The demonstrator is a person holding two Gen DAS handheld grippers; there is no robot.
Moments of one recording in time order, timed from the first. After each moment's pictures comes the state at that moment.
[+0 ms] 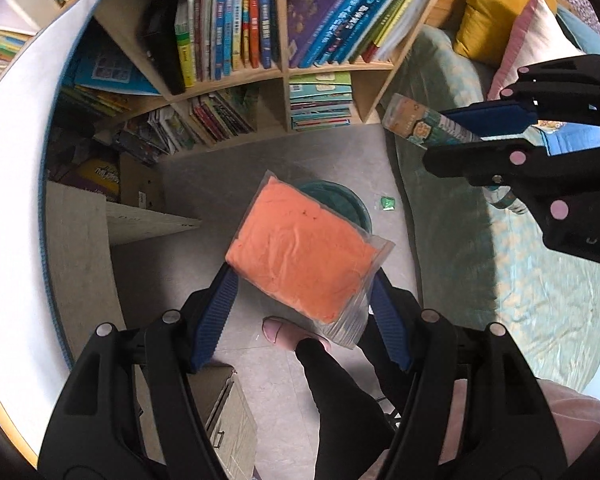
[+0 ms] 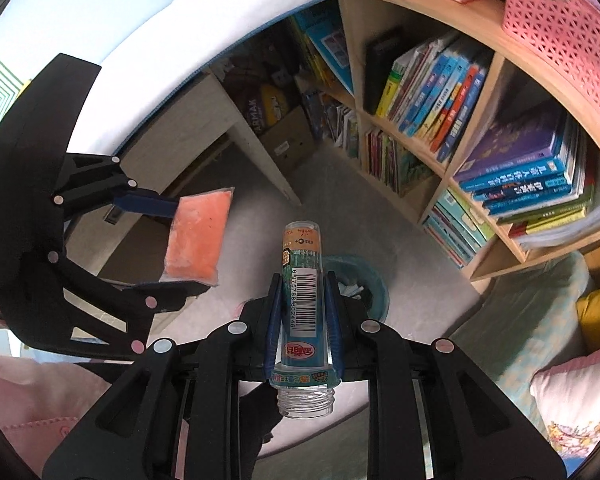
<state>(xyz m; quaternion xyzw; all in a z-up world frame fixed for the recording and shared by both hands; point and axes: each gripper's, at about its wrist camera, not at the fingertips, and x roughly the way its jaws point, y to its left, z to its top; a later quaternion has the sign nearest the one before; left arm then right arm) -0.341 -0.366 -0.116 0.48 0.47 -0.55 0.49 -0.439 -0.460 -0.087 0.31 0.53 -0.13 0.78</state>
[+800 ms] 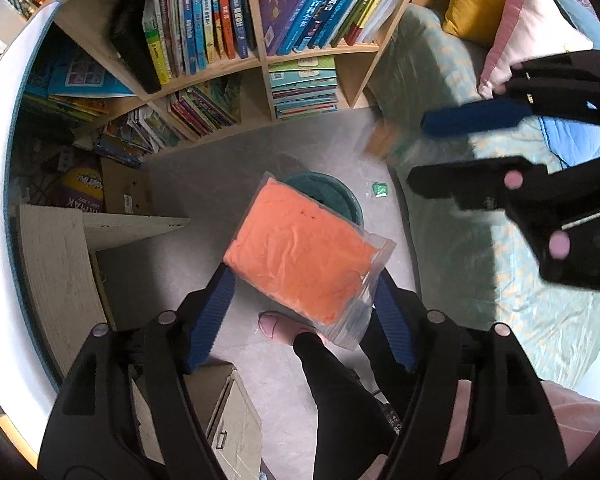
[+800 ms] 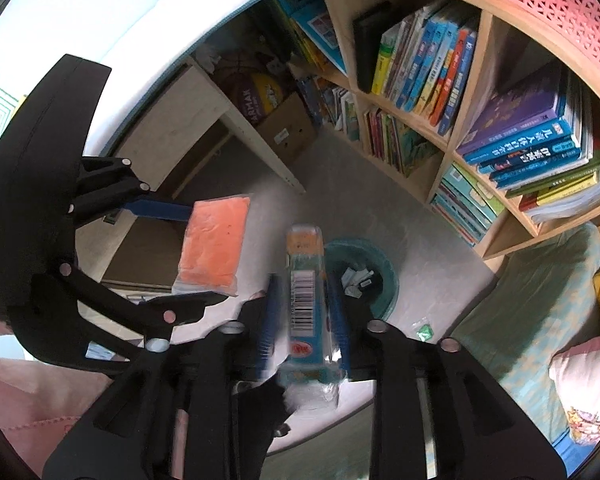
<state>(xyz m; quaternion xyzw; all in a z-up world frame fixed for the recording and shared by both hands) -0.359 -0.382 -0.137 0.51 0.48 -0.56 0.45 -0.453 -0.470 -0.113 0.35 0.54 -0.14 0.76</state>
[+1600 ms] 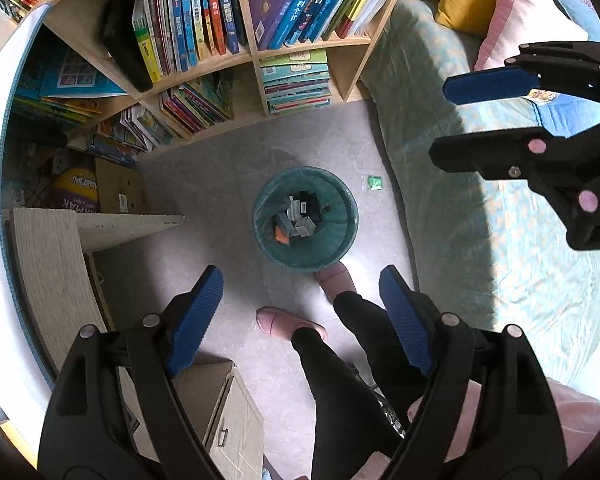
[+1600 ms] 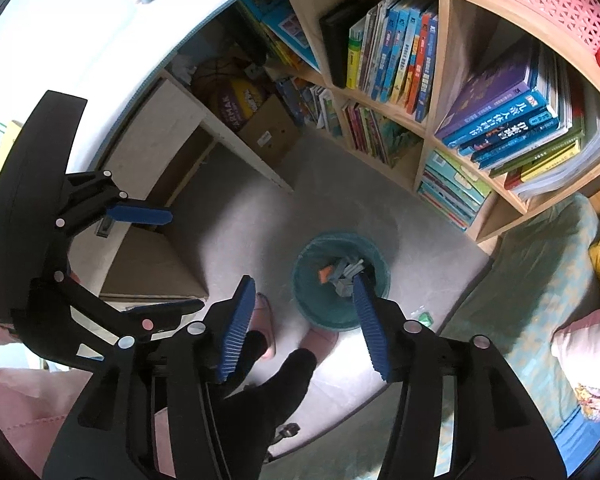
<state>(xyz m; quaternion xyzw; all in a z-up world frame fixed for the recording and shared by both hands) -0.363 -0.379 -0.139 0.52 0.48 -0.56 0.44 -0.473 -0.475 -0.111 0.38 0.53 -0.16 0.74</state>
